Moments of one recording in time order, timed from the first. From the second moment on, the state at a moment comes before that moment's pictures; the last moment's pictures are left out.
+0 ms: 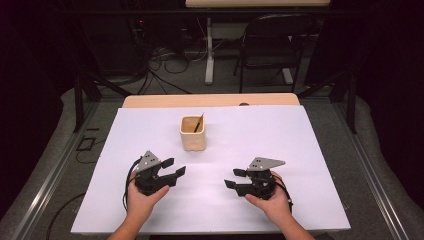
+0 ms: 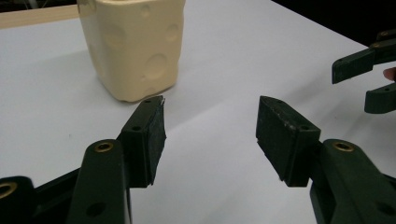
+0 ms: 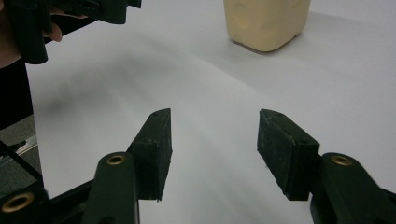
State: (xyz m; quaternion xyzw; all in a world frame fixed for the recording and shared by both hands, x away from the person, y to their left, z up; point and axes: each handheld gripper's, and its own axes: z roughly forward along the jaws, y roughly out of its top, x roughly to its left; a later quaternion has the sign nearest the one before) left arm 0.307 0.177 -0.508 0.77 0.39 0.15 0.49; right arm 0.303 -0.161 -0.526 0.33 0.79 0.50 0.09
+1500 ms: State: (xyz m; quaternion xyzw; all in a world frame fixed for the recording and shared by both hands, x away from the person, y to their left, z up) left arm 0.285 0.213 -0.523 0.77 0.42 0.15 0.46; right arm 0.282 -0.234 -0.529 0.38 0.78 0.48 0.12
